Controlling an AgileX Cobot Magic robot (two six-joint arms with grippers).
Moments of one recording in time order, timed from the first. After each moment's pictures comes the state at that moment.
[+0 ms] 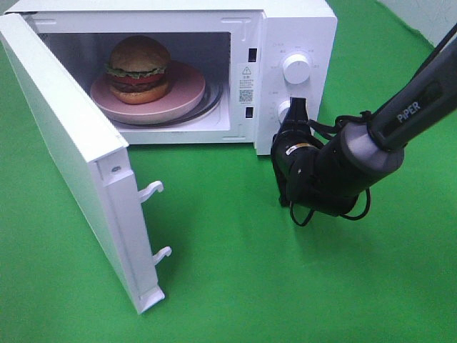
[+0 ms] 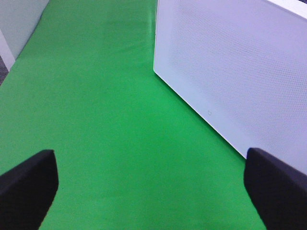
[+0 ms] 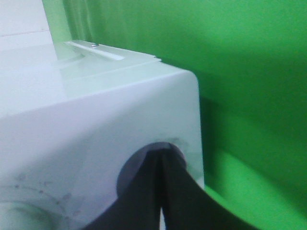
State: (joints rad) left arm 0.06 0.00 -0.52 -0.11 1.07 0.07; right arm 0.59 2.21 -0.98 0.75 -0.86 1.30
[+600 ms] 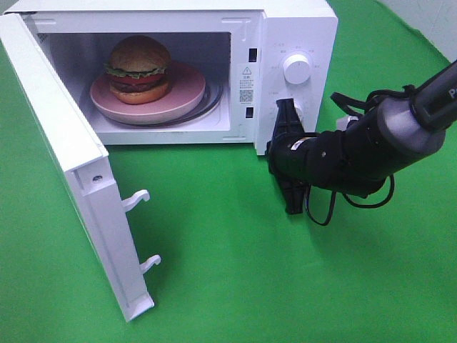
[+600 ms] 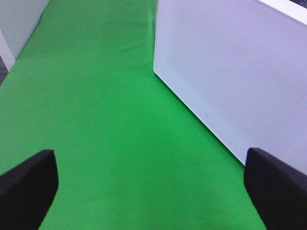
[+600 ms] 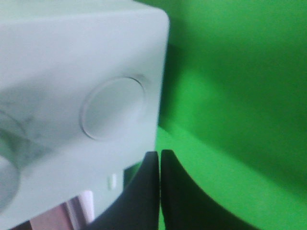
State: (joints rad) left arm 0.06 0.00 -0.52 -0.11 1.07 0.07; right arm 0.56 2.08 -0.91 0.56 -0.54 1.25
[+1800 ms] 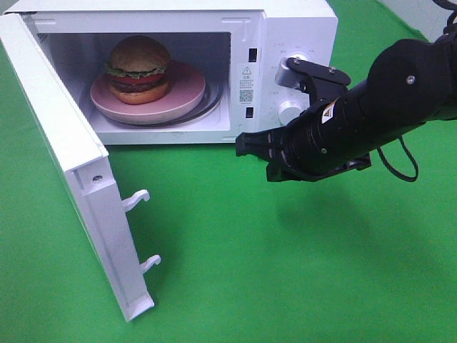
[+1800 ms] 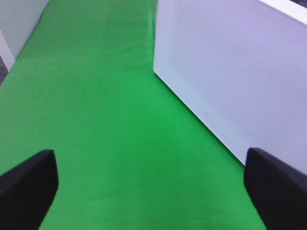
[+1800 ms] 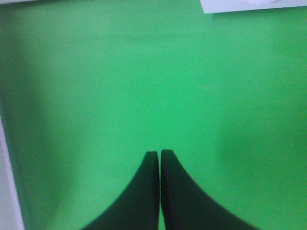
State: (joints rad) left arm 0.06 0.00 -0.52 -0.11 1.07 0.07; right arm 0.56 1.67 -0.87 0.19 0.21 0.25
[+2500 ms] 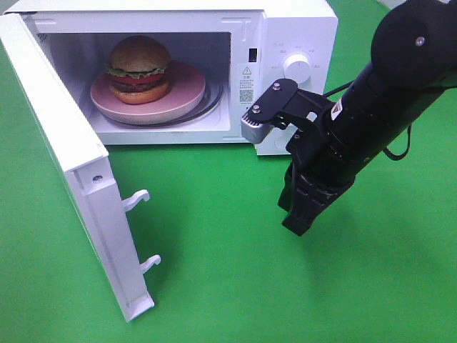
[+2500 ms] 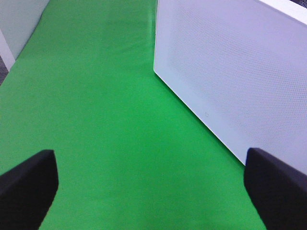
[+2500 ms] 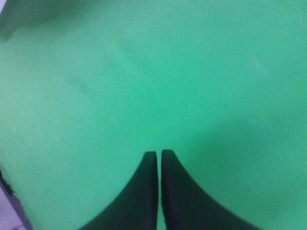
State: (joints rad) left arm 0.06 0.00 -0.52 -0.11 1.07 0.07; right arm 0.56 1.64 -0.96 0.19 0.61 -0.69
